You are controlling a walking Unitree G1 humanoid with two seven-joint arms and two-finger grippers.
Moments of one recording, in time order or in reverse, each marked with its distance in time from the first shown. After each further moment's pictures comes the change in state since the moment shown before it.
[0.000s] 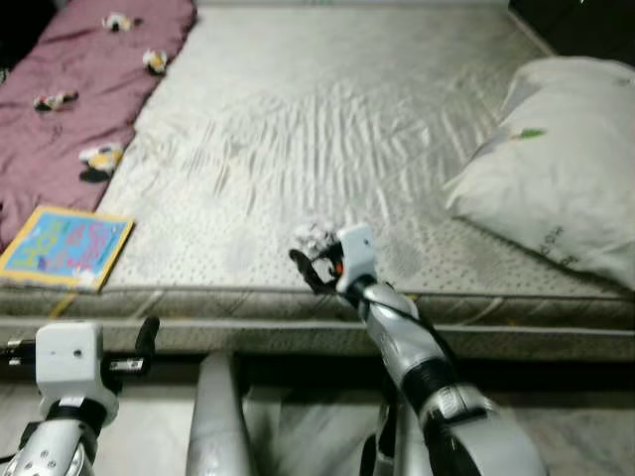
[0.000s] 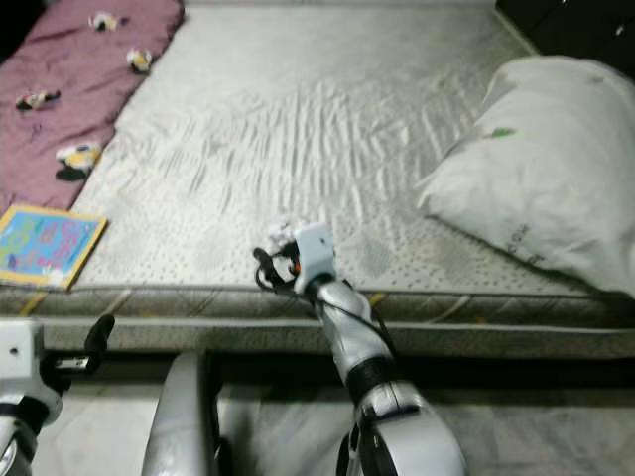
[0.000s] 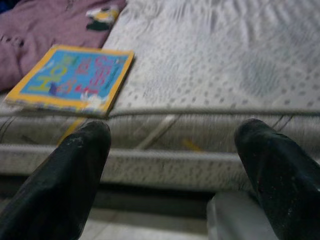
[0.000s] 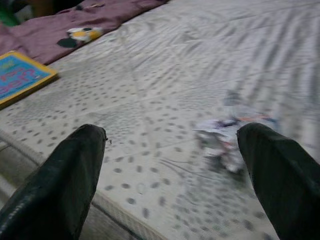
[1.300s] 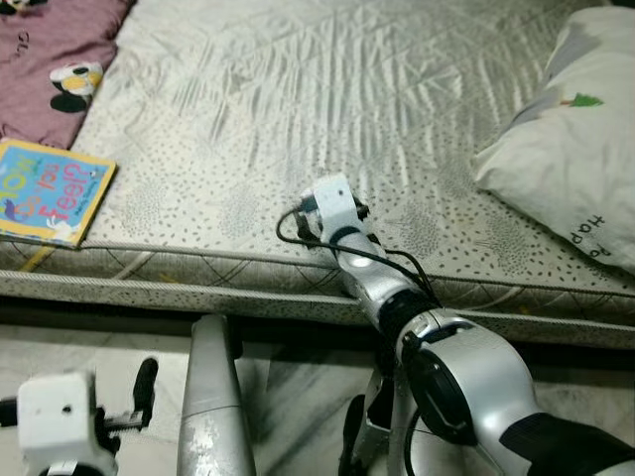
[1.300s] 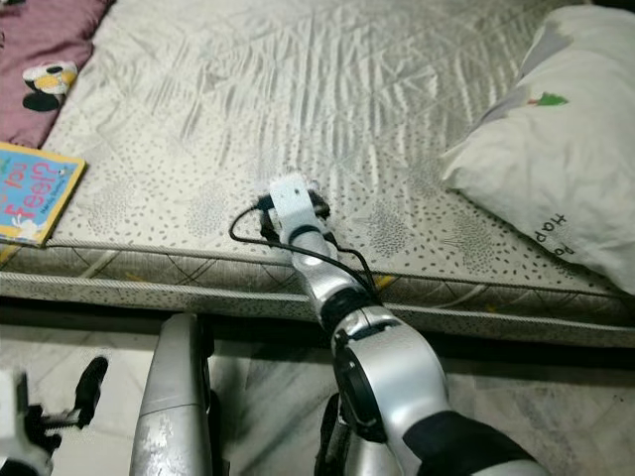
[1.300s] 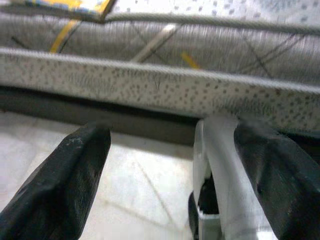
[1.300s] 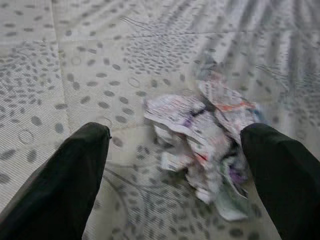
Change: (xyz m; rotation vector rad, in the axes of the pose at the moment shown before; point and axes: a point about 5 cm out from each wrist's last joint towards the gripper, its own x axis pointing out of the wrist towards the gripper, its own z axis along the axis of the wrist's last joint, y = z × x) left arm -0.066 -0.016 0.003 -0.036 0.110 0.071; right arm 0.038 -0.007 0.048 -0.229 0.095 -0.311
